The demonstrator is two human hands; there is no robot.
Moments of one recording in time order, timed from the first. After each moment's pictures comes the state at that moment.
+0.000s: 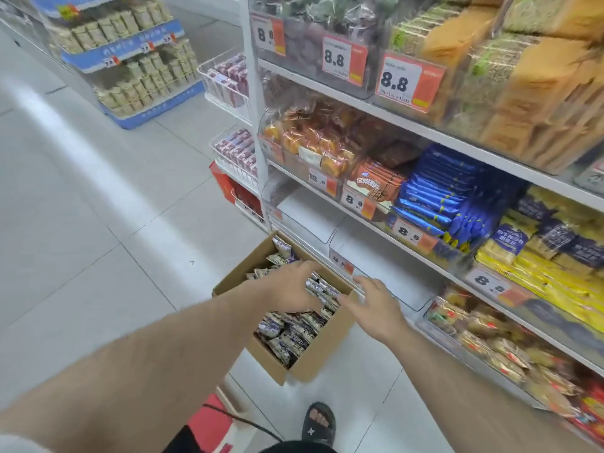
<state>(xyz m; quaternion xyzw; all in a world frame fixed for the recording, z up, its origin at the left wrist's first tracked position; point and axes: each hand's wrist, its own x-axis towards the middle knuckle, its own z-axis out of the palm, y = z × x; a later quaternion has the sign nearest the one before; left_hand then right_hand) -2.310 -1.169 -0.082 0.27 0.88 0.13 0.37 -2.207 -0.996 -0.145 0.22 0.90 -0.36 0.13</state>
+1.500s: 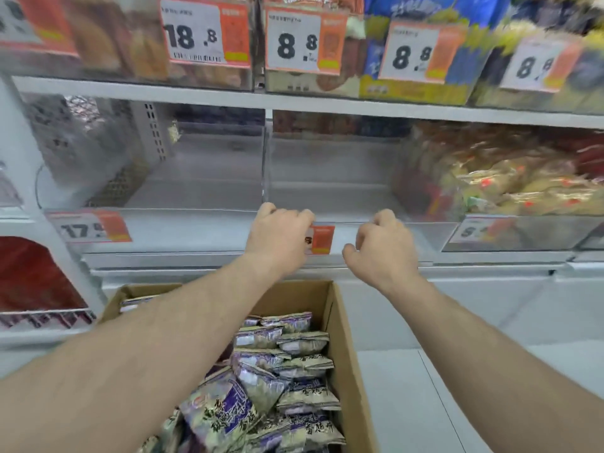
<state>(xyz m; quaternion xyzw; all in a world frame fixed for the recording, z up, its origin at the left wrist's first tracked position) -2.497 -1.065 -0.482 0.65 0.73 0.09 -0.16 -2.330 -1.003 -0.487 0.53 0.83 0.01 -0.18</state>
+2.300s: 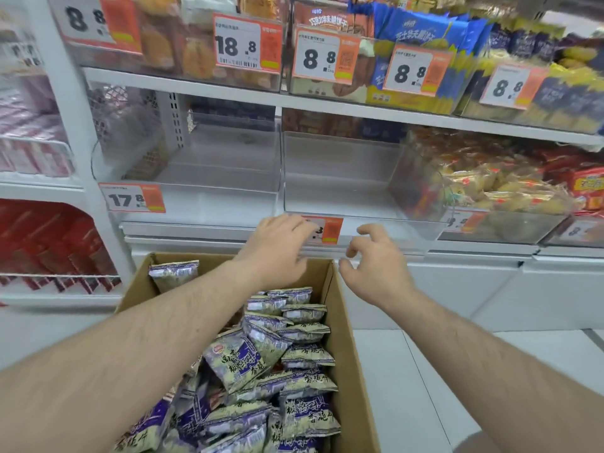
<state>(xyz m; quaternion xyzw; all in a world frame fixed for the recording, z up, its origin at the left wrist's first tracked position) -2.486 -1.171 -0.471 0.72 0.68 0.15 -0.03 -2.304 -1.097 -0.483 0.45 0.86 -0.05 -0.22</state>
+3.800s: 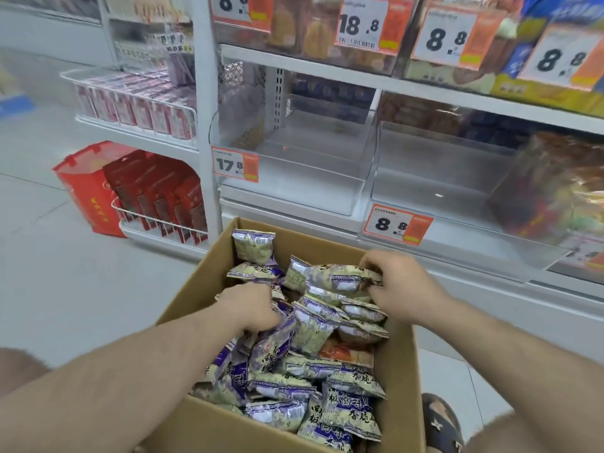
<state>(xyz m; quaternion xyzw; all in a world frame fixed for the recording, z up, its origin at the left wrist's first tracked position) -2.546 -1.282 -0.580 0.43 0.87 -0.01 0.24 -2.351 -1.126 -0.496 0.28 0.95 -0.12 -0.04</state>
